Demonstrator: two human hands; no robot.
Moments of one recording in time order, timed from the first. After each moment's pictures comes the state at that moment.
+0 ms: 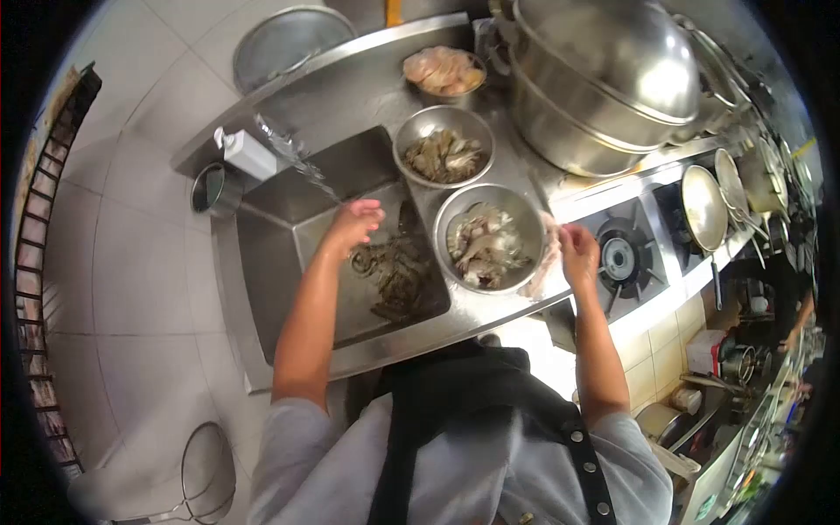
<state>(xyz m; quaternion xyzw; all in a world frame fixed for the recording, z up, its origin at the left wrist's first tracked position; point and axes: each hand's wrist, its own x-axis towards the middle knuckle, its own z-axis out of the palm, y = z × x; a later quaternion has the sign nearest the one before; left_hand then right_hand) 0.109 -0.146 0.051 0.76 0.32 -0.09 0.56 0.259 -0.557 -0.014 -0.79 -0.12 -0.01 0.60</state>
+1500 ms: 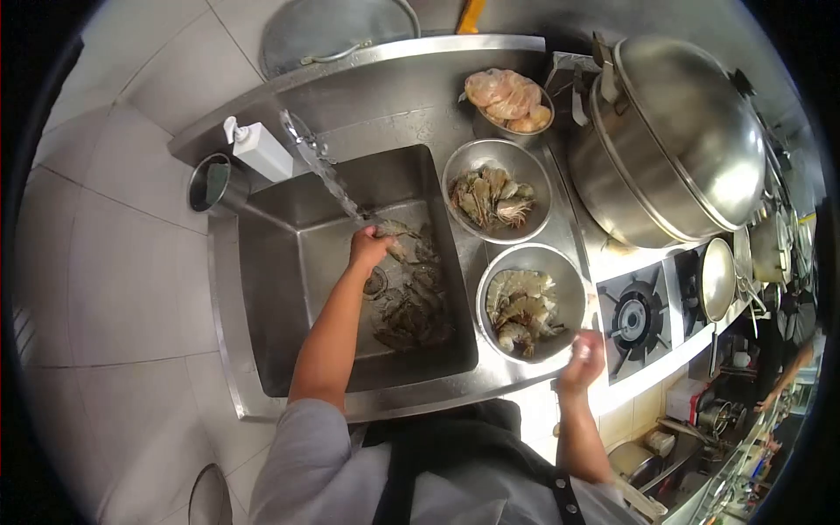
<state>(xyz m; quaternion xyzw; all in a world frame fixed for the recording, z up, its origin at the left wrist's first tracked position) 0.135 -0.058 -0.076 0.69 0.46 0.03 0.56 0.171 -0.488 0.017 -0.83 -0.20 -0.17 0.49</state>
